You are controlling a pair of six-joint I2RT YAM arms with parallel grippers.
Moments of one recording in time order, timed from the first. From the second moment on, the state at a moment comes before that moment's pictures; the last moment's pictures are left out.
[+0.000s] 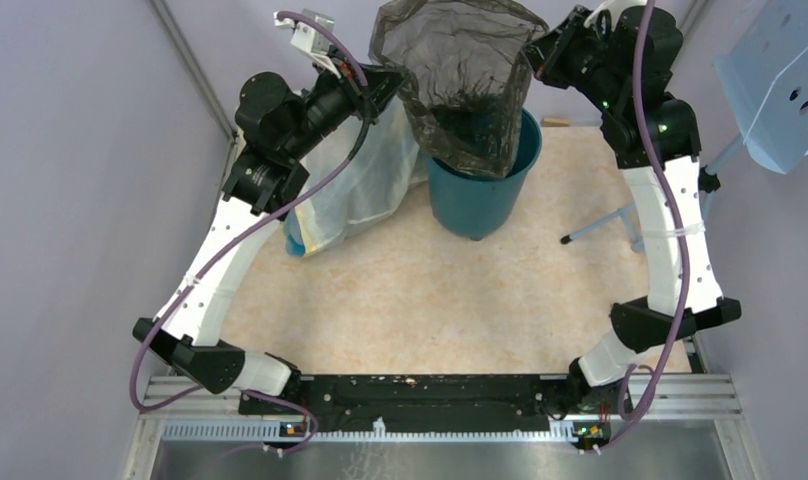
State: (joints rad) left arm -0.49 1.42 1.77 -0.05 0.35 -0.40; right arm 0.32 1.61 2.28 -0.70 -0.05 0.46
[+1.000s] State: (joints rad) left arm -0.49 1.53 1.71 -0.03 0.38 -0.51; right arm 0.22 1.62 2.16 -0.93 0.11 0.45
